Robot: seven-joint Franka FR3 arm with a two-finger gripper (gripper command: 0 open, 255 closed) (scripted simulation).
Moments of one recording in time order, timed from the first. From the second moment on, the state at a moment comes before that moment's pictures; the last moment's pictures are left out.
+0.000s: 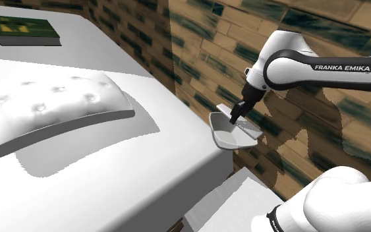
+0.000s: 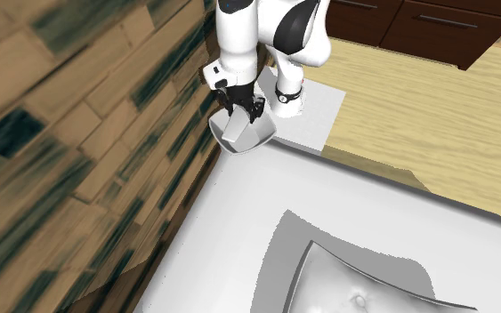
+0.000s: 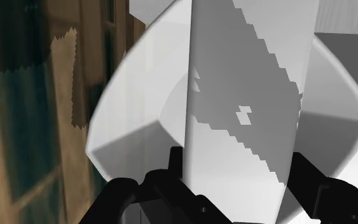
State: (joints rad) arm -0.06 -0.56 -0.03 -2.57 -0.03 2.00 -0.16
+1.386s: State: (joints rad) arm -0.06 -0.55 -0.03 -2.61 -0.03 2.06 -0.16
